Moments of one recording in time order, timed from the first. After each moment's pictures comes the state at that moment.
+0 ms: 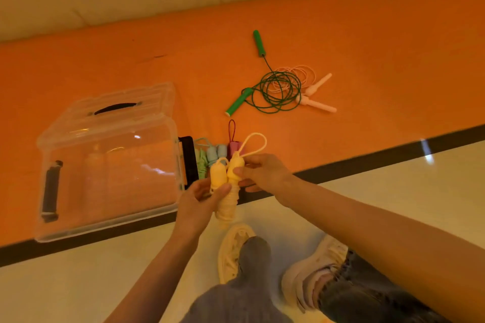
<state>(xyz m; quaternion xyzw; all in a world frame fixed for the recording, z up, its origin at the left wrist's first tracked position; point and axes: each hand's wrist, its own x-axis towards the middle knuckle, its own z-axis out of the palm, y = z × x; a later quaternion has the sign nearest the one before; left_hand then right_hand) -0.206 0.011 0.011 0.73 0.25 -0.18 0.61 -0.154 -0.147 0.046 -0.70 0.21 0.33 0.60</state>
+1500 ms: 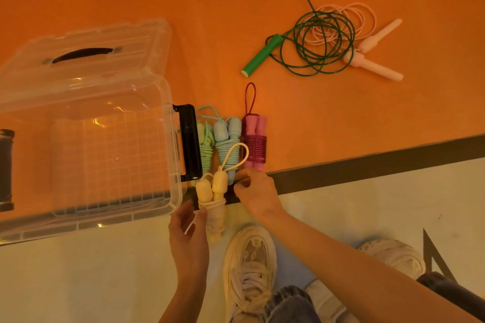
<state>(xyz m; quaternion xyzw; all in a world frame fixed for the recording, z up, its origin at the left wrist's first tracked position) -0.238 0.028 -0.122 0.71 0.45 -0.05 0.54 -0.153 -0.091 -0.129 -0.81 0.19 0.30 0.47</state>
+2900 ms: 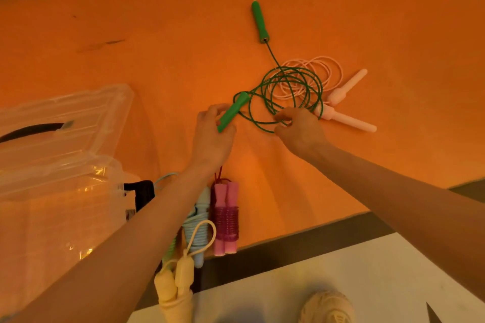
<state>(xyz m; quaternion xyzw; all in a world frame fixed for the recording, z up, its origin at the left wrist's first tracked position) 0.069 -0.064 -0.131 0.86 0.08 -0.07 0.51 0.066 -0.237 -0.104 -0.92 0.14 0.16 0.34</state>
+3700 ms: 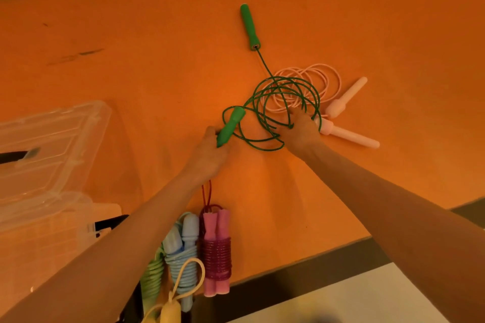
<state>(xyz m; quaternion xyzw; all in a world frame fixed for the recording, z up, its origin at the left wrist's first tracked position) 0.108 -0.072 -0.169 0.85 0.08 -0.27 0.44 0.117 -0.259 -0.149 -0.87 0.24 0.18 0.38</state>
